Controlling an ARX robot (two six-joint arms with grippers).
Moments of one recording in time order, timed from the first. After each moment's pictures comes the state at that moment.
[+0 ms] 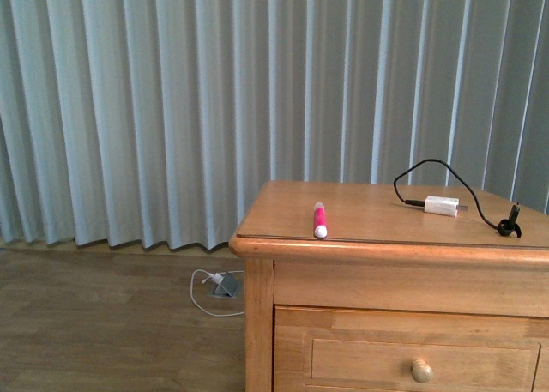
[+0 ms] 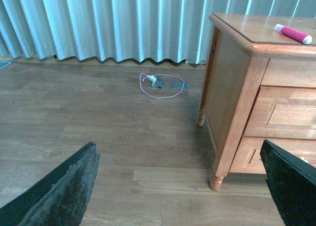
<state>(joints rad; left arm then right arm) 0.00 0.00 0.02 0.00 0.00 0.00 0.00 0.00 0.01 0.00 0.00 0.00</state>
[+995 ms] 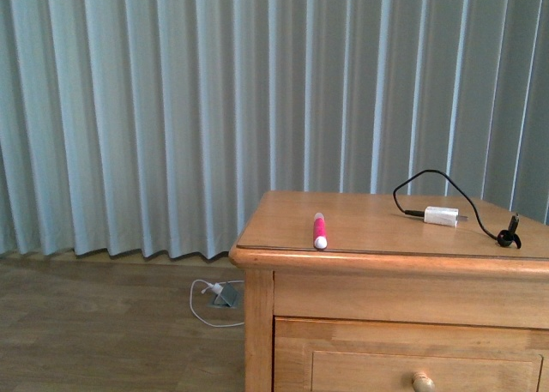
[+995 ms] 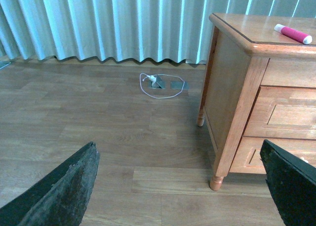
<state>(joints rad) 0.00 0.00 0.02 0.00 0.00 0.00 0.00 0.00 0.01 0.00 0.00 0.00</state>
